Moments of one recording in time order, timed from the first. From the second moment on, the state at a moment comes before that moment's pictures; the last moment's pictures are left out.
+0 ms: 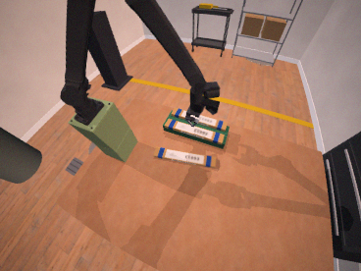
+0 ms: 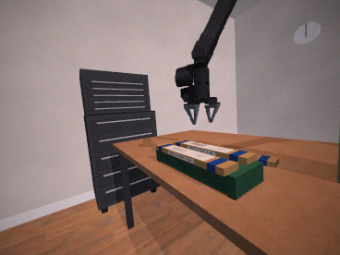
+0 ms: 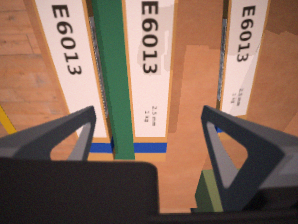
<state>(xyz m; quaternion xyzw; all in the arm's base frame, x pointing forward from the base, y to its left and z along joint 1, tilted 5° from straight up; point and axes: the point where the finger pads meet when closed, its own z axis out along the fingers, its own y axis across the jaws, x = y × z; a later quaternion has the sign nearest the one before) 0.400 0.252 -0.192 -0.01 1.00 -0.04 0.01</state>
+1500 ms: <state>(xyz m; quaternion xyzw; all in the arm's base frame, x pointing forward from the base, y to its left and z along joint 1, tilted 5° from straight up) 0.398 0.250 -0.196 -0.01 1.00 -0.04 0.01</state>
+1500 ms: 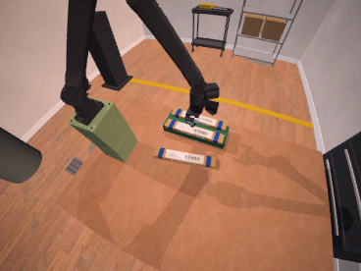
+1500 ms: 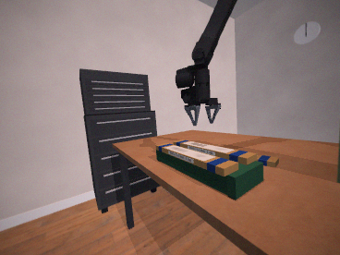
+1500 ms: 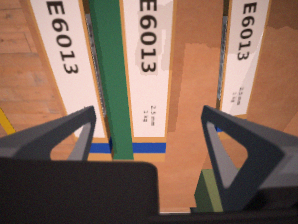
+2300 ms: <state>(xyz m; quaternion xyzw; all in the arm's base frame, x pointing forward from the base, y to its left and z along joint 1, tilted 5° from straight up) 0.362 0.150 -0.110 -0.01 1.00 -0.04 0.01</state>
